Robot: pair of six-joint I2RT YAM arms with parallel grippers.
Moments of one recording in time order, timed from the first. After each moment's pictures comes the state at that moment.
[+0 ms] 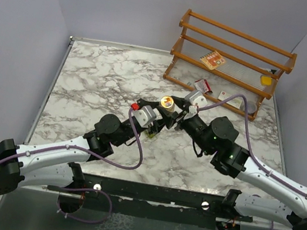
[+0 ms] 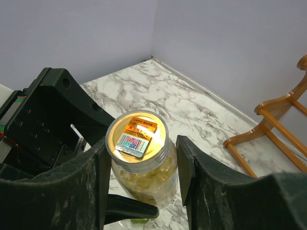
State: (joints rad) left arm -1.00 1.00 0.57 0.68 -0.10 0.16; right arm 1.07 1.05 0.92 0.23 0.23 -0.15
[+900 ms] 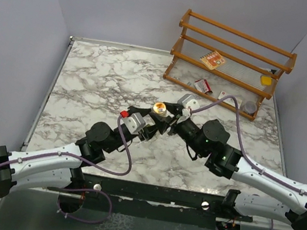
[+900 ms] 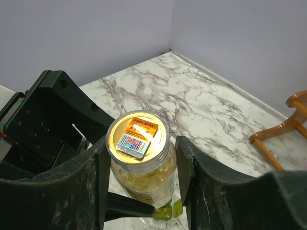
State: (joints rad) left arm -1.00 0.89 0.44 0.70 -0.11 0.13; right arm 1.10 1.08 0.88 0.27 0.24 -0.09
